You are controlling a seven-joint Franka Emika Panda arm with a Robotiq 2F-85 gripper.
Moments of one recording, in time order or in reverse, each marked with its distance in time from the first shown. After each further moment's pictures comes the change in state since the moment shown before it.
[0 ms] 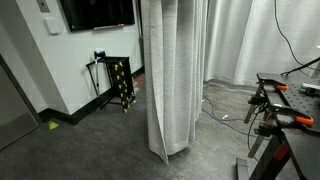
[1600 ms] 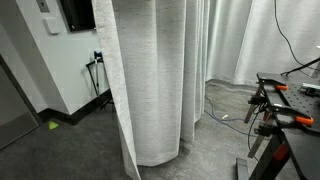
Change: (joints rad) arm 0.217 0.234 0.118 0.391 0.327 -0.178 -0.785
